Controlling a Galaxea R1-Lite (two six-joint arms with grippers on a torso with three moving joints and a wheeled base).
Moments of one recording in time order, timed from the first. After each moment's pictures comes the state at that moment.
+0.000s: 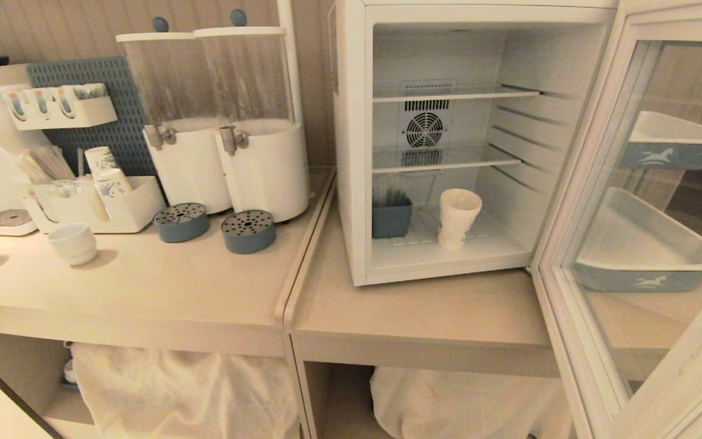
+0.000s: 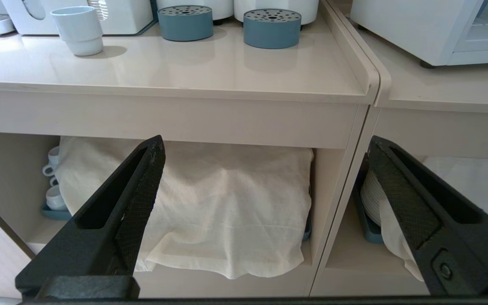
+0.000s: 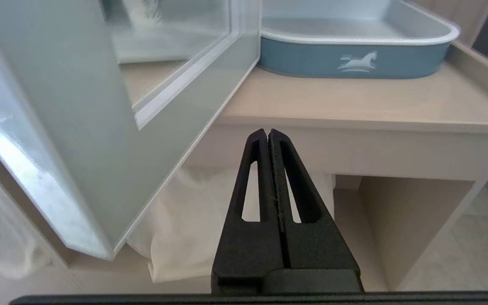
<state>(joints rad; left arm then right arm) 0.01 0.00 0.00 -0.04 0.00 -0.01 -0.01 0.00 -0.01 0.00 0.00 -0.04</state>
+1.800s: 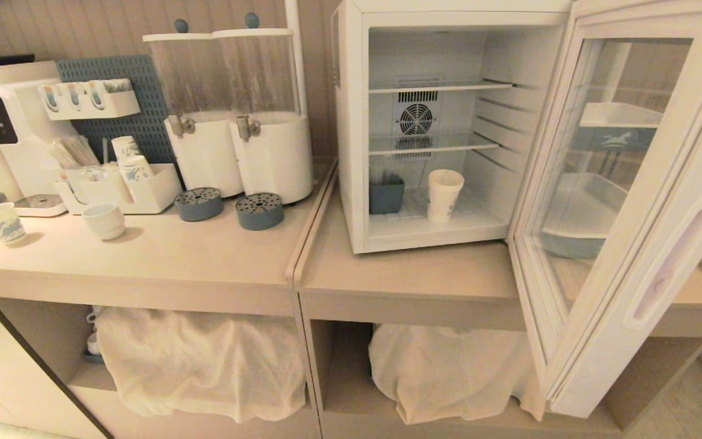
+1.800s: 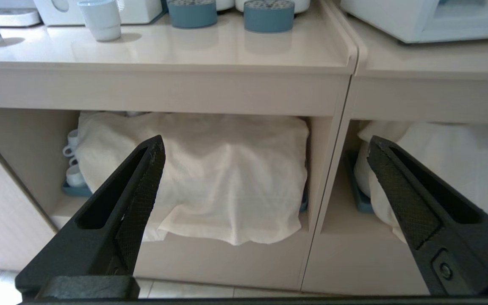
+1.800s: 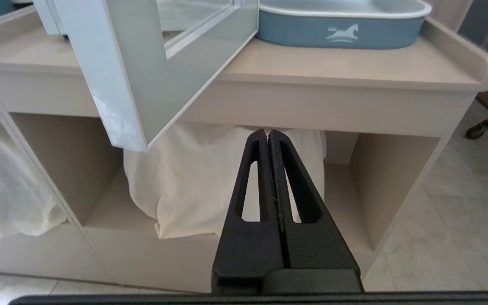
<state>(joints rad) 0.01 0.00 0.00 -0.04 -0.01 0.00 -0.01 0.00 0.00 0.02 0.00 -0.06</state>
